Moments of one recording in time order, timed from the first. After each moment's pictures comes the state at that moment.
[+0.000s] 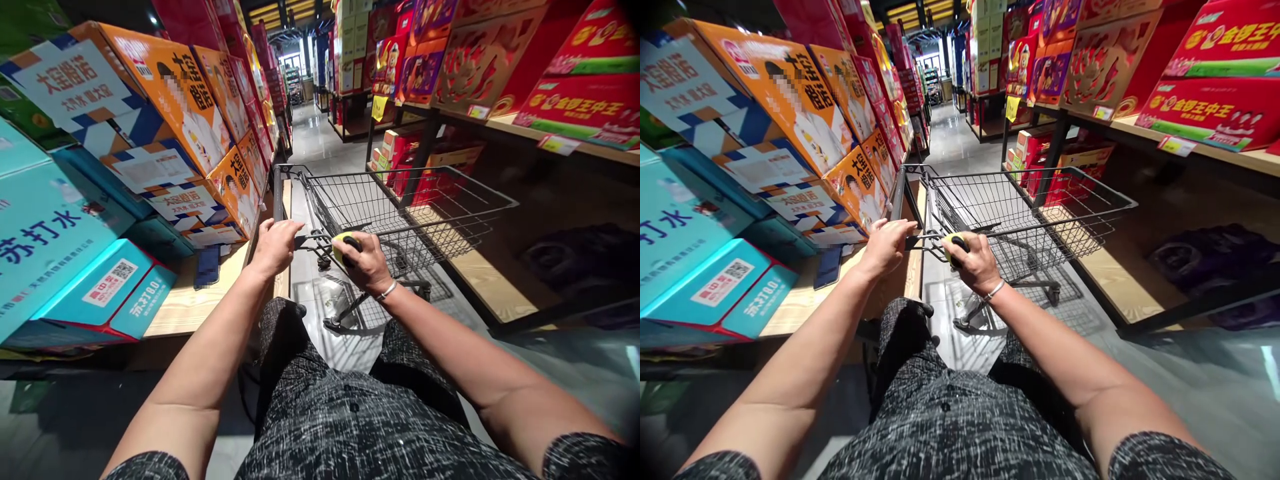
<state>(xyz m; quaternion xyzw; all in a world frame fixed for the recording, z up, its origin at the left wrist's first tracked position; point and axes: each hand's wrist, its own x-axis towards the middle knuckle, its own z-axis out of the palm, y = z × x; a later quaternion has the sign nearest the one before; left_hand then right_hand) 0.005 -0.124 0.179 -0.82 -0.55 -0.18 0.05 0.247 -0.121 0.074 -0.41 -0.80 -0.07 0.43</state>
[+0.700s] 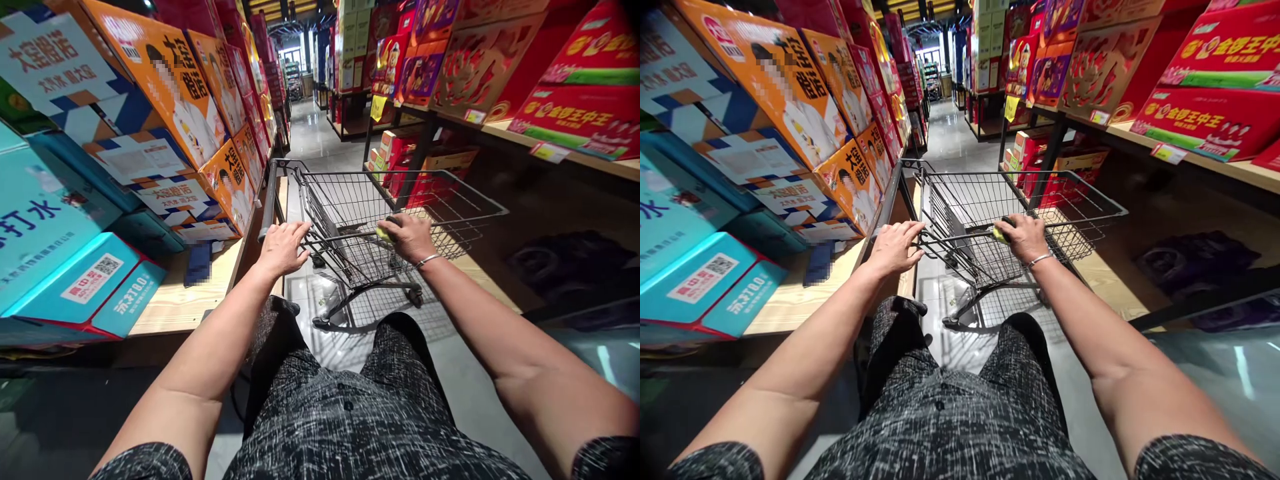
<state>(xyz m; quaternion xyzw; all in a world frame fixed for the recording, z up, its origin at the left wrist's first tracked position) 0.026 -0.122 0.163 -0.83 -0.54 -0.08 0.11 0.375 -0.049 0.075 -0.57 -0.79 -0.09 0.23</state>
